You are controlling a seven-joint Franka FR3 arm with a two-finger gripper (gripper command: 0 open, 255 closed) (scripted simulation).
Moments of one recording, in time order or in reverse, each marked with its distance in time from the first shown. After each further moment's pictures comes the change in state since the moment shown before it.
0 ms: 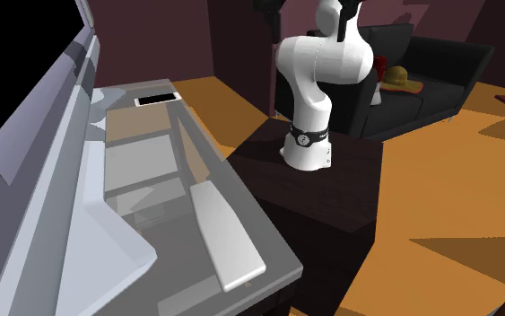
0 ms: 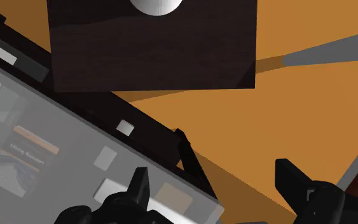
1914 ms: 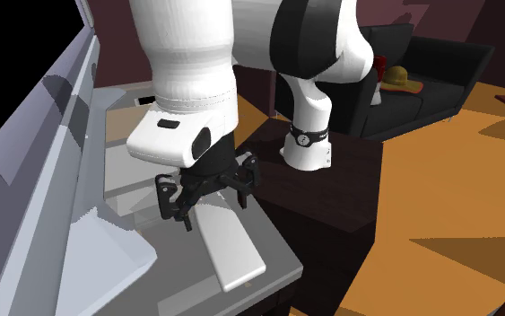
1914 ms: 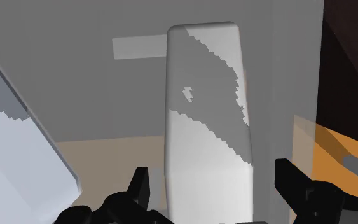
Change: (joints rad) arm 0.153 0.668 -0.239 -0.067 -0.124 0.807 -0.983
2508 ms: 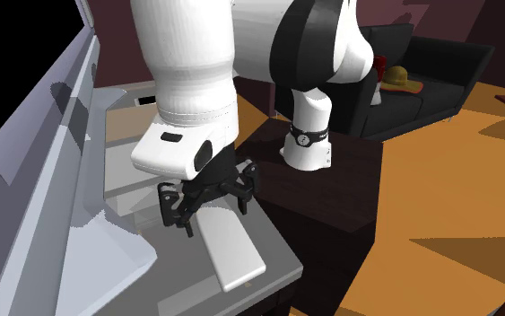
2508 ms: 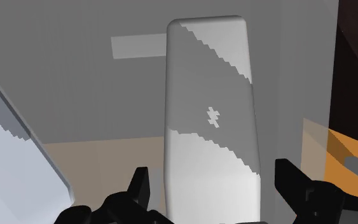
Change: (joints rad) arm 0.001 0.027 0.000 -0.010 0.007 0.037 -0.005
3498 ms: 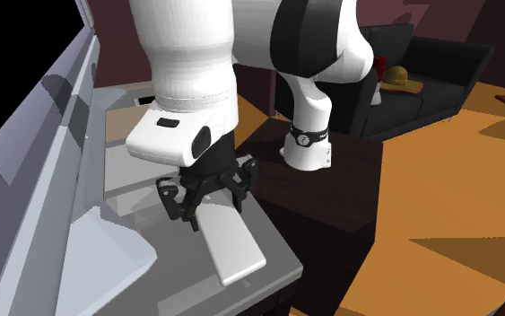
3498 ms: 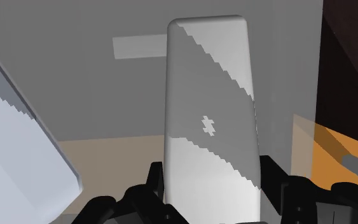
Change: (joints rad) arm -0.001 -0.029 0.001 0.013 -0.008 -0.041 0.006
